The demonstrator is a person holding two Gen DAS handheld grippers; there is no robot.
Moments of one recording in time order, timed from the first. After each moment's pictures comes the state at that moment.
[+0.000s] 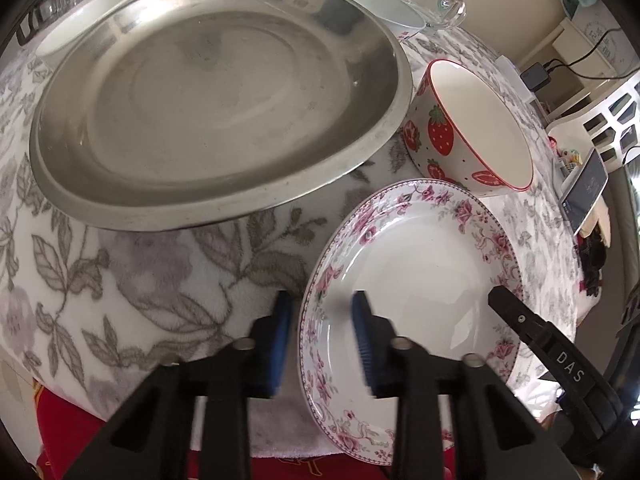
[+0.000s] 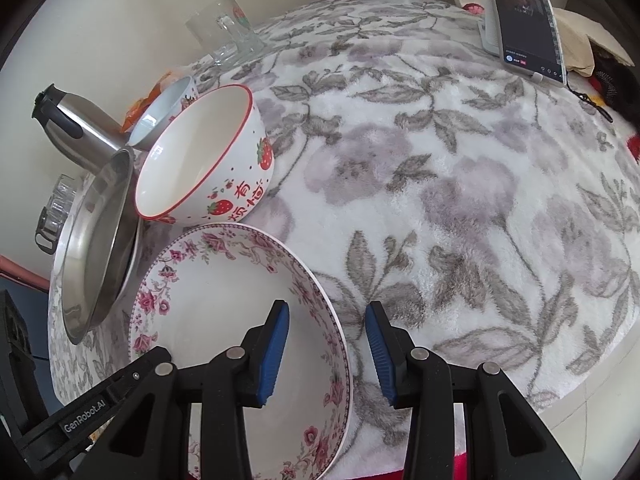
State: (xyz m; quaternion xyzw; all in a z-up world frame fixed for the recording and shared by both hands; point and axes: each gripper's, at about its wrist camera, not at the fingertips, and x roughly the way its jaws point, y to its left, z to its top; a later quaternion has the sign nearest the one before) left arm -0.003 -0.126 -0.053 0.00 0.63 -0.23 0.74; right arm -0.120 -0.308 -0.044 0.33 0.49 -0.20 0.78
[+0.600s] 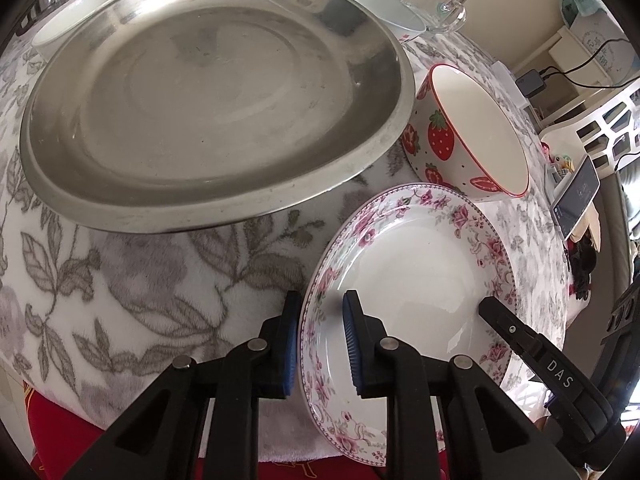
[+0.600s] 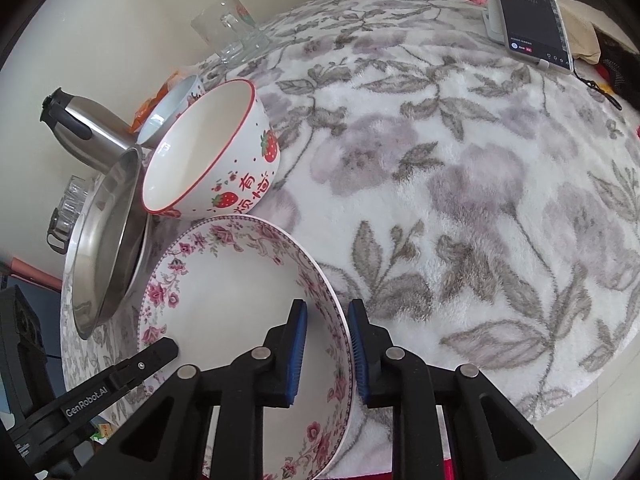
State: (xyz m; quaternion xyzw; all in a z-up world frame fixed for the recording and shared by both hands) left arm 0.005 -0.113 -0.054 -0.01 0.63 -0.24 0.74; right arm -0.124 -0.308 -0.048 0.35 0.48 -0.18 0.78
